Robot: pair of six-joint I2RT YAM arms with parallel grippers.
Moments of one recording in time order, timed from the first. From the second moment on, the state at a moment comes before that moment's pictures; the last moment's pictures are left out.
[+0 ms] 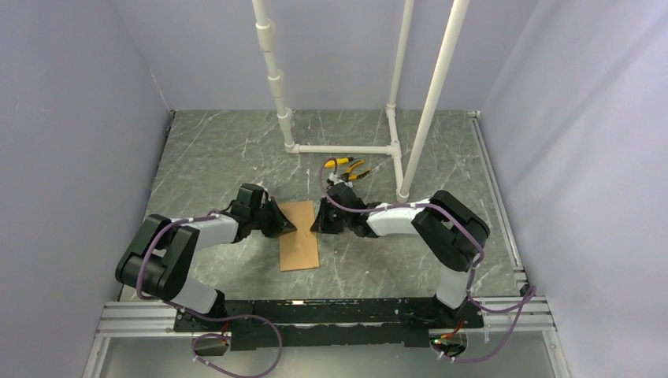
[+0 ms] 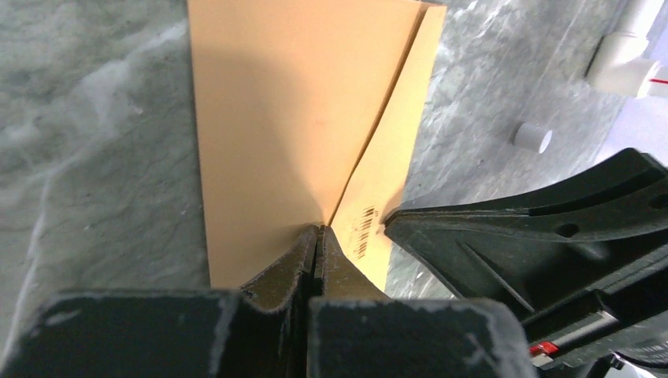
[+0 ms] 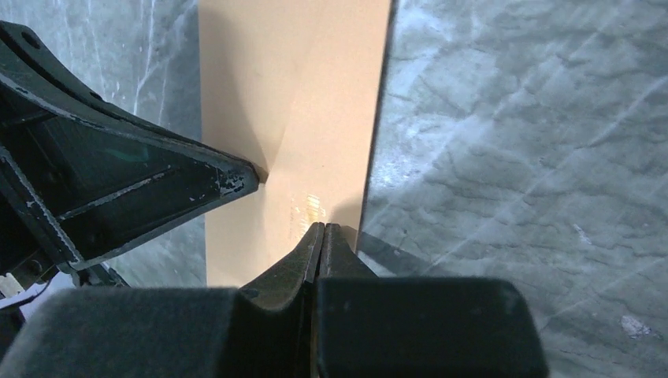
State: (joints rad) left arm -0.37 1.49 0.50 0.16 0.35 -0.87; right arm 0.84 1.82 0.87 0.21 -0.13 0.86
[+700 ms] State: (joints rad) left arm -0.35 1.32 0.65 -0.15 0.28 -0.81; right arm 1.04 1.91 1.22 -0.24 0.22 0.63
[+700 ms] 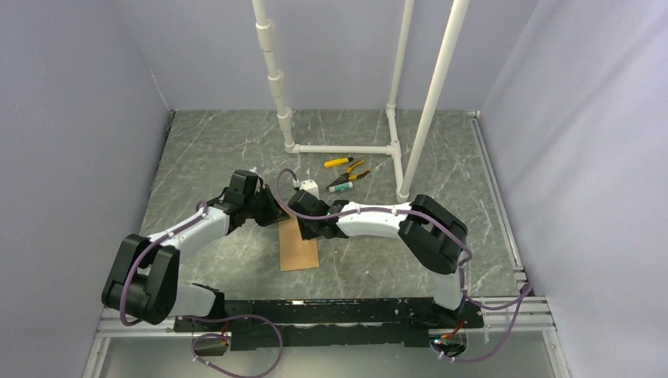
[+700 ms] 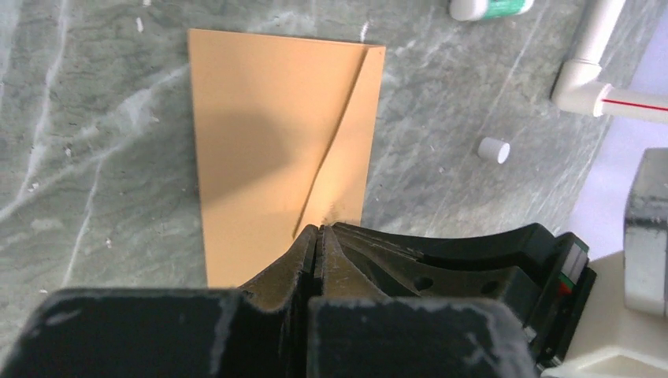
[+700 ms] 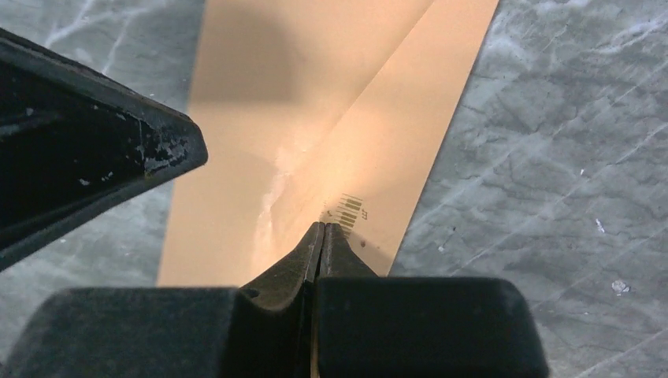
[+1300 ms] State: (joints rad) left arm -0.32 1.68 0.77 0.08 0.58 -0.75; right arm 1.05 1.92 1.18 -0.21 0.23 0.55
